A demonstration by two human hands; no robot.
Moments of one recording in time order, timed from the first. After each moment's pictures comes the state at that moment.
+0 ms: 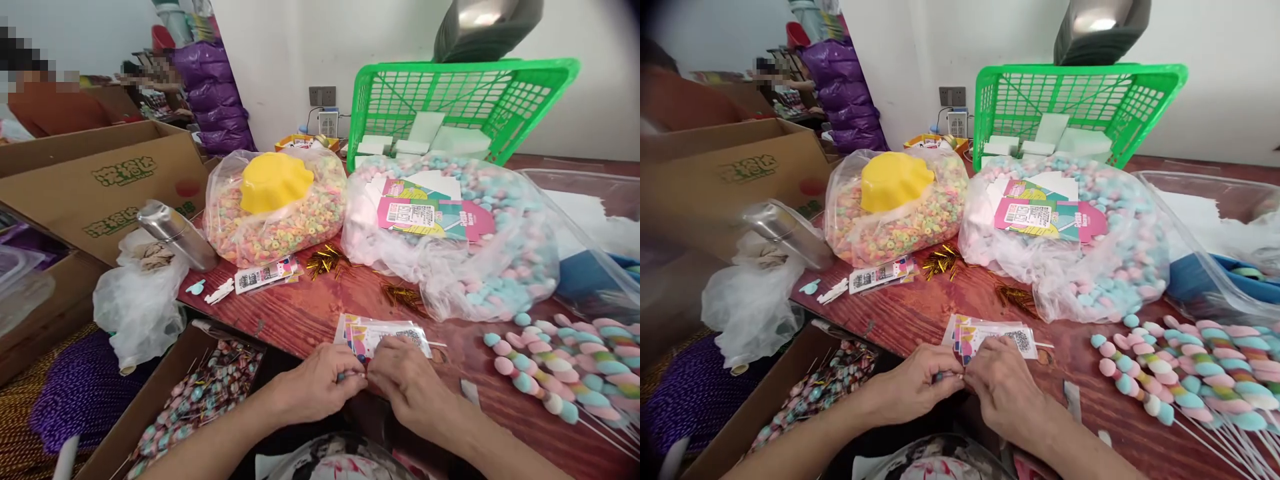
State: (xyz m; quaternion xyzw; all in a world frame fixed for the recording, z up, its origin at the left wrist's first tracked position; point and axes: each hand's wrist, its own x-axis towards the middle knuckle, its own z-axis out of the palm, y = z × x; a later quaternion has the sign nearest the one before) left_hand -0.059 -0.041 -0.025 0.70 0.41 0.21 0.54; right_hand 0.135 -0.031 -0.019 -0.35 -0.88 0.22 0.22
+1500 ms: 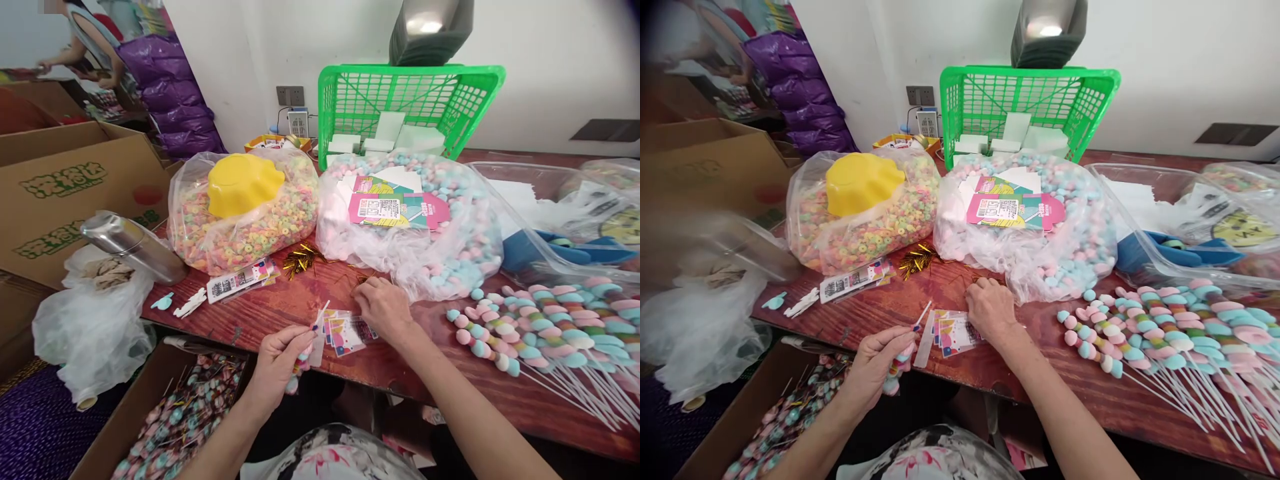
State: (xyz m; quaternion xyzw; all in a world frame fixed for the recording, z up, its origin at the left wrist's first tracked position) left_hand -0.066 -0.046 -0.033 0.36 0.58 0.44 0.58; right_hand 0.143 0.043 -0.035 -0.59 -0.80 0.04 0.09
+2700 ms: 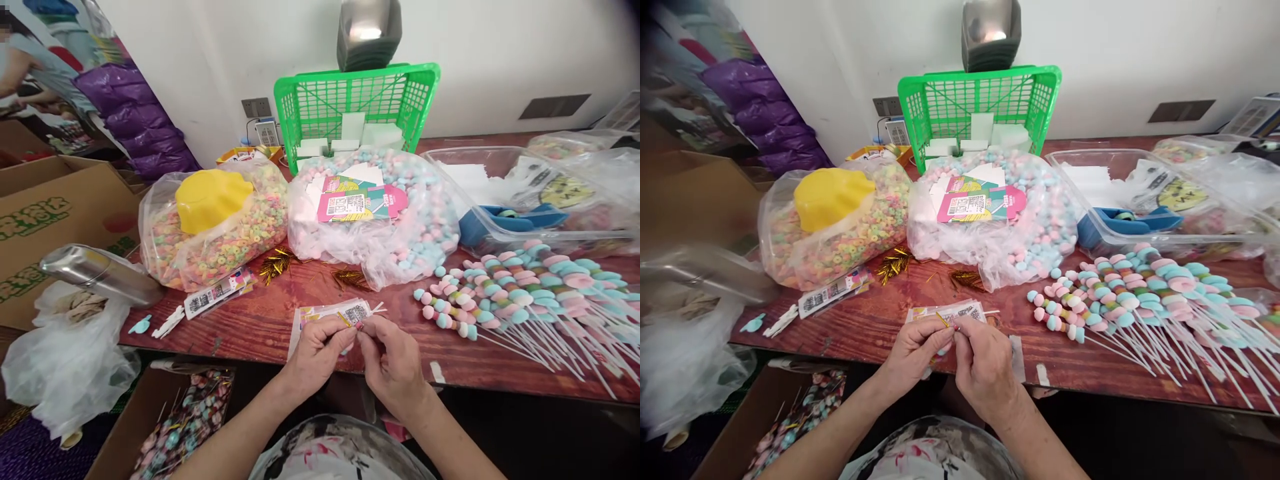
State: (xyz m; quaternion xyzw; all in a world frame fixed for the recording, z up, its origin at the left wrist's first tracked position) left_hand 0.017 -0.028 -0.007 0.64 0.42 0.36 0.54; right_hand 0.163 -0.060 -0.031 -0.48 -0.70 0.02 0.52
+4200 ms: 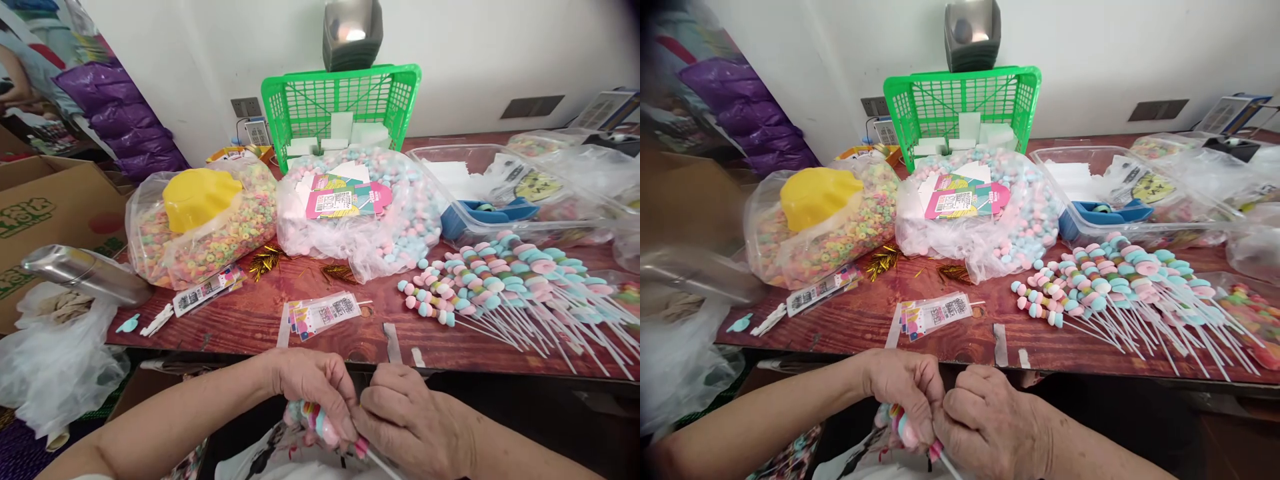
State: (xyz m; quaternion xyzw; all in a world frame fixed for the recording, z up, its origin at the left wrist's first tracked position) left_hand 0.023 -0.028 0.013 0.41 0.24 -0.22 0.85; right_hand 0.213 -0.107 0.008 -0.20 -0.91 0.00 0.36
